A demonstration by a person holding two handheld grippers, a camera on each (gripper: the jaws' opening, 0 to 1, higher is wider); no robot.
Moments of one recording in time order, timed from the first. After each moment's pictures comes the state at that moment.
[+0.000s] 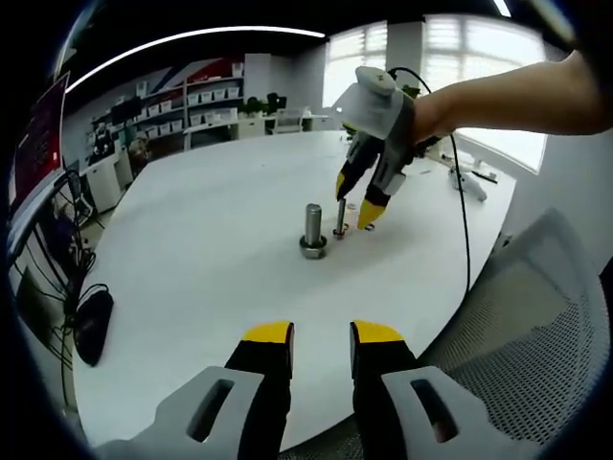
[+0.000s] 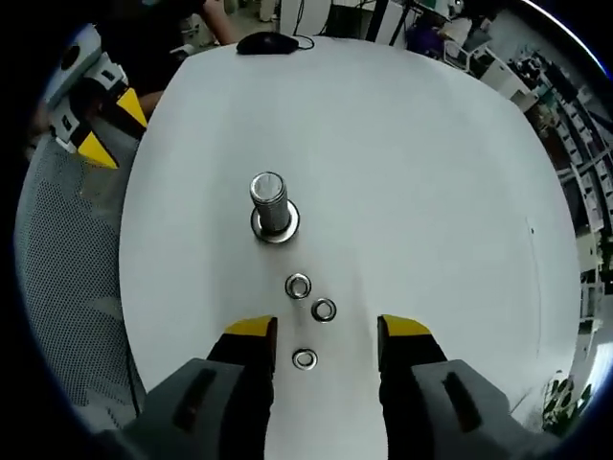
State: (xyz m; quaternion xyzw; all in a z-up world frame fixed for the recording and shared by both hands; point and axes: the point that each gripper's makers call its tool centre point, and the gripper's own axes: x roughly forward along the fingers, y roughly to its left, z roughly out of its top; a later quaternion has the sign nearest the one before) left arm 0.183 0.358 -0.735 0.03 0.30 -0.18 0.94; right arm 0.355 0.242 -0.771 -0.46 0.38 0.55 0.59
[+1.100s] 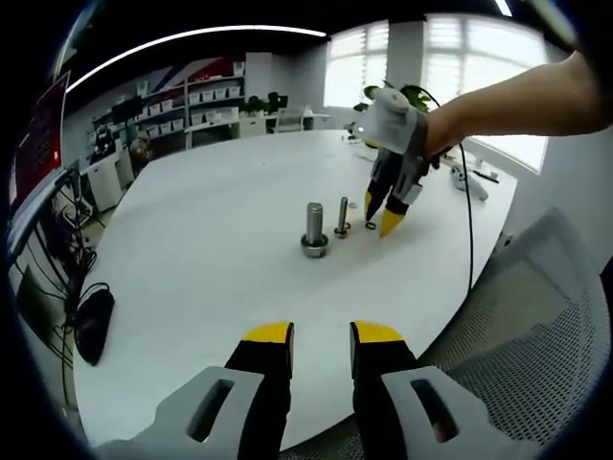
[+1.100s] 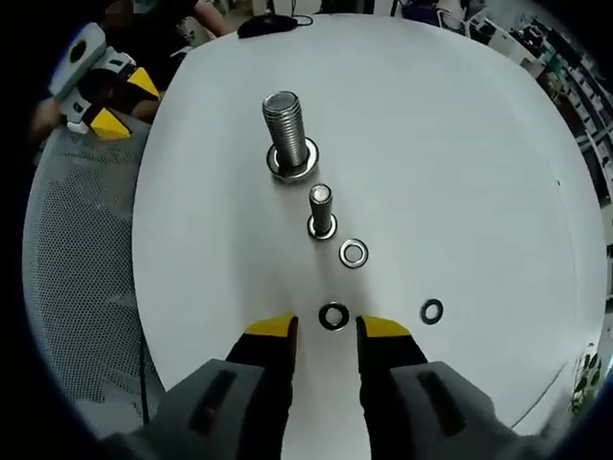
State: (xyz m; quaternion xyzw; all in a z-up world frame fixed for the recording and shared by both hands) left arm 0.183 0.359 -0.736 0.03 0.31 -0.18 0.94; right arm 0.339 0.209 -0.800 -0.44 0.44 0.55 0.55
